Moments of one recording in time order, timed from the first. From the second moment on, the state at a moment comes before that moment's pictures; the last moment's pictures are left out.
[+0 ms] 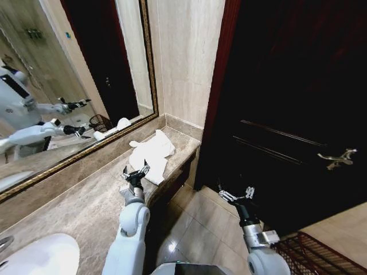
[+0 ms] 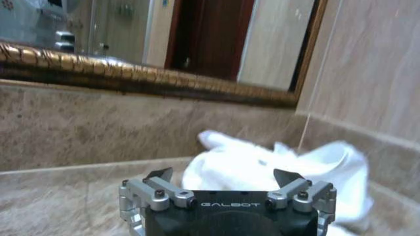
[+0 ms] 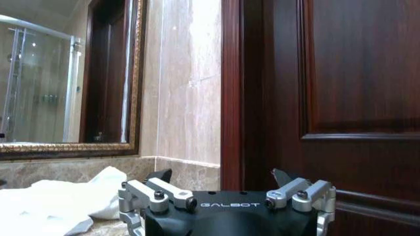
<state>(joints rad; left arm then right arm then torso) 1.32 -1.61 -0.54 -2.02 -0.18 0.25 -0.36 -1.73 1.40 0.54 2.18 0.14 0.27 -0.08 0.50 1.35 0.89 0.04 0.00</state>
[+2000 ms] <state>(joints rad) 0.97 -1.43 -0.53 -1.73 -0.53 0.44 -0.44 -1.70 1.43 0.52 2.11 0.14 0.30 -0.08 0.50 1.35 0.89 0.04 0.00</state>
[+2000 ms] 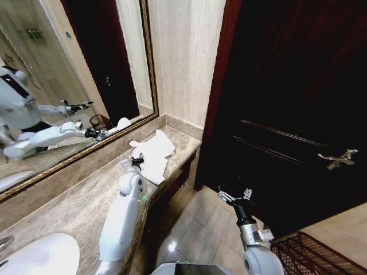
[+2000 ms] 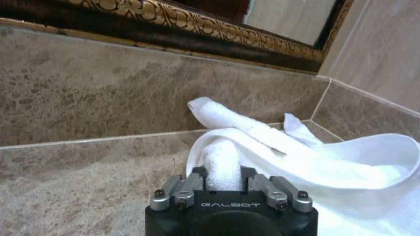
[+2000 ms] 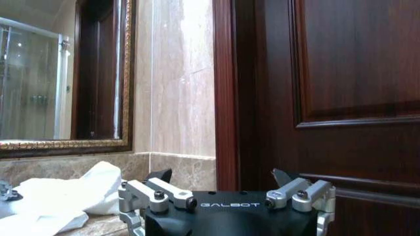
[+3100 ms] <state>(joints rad) 1.23 -1.45 -0.58 -2.04 -0.40 0.24 -0.19 -1.73 1.46 0.50 2.14 0.10 0.32 -0.05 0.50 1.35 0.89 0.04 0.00</state>
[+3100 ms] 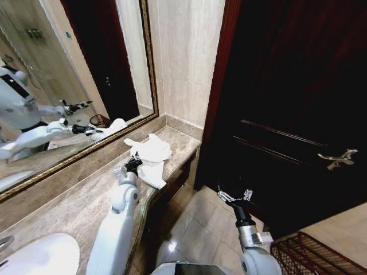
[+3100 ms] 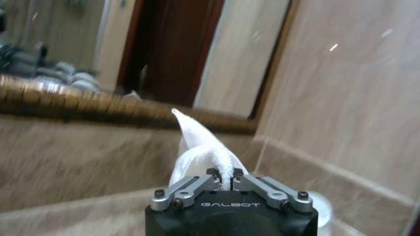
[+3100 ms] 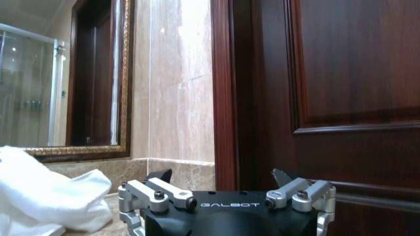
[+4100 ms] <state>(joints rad) 1.57 -1.61 -0.54 -2.36 -0.02 -0.10 -0.09 -1.73 1.48 0.47 2.18 0.10 0.43 -0.06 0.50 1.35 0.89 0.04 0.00</state>
